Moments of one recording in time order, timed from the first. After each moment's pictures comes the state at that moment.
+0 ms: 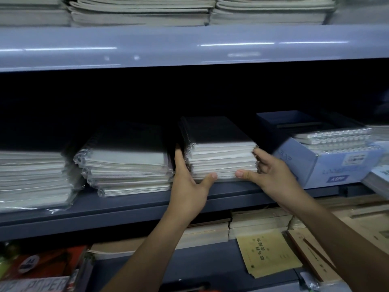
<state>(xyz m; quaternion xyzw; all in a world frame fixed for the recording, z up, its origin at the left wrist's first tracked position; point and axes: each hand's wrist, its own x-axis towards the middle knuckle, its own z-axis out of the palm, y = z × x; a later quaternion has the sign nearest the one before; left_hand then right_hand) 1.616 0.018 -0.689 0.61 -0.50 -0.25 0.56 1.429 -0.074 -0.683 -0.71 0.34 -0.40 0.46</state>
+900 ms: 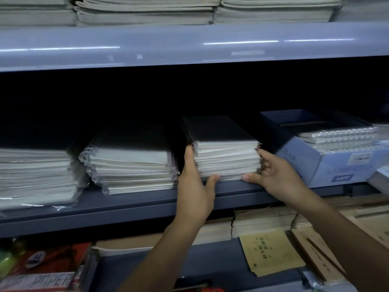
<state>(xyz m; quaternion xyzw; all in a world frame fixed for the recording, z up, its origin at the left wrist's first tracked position) 1.608 0.012 -0.701 0.66 -0.52 -0.13 0.53 1.426 -0.083 -0.686 -0.73 0.39 -0.36 0.42</state>
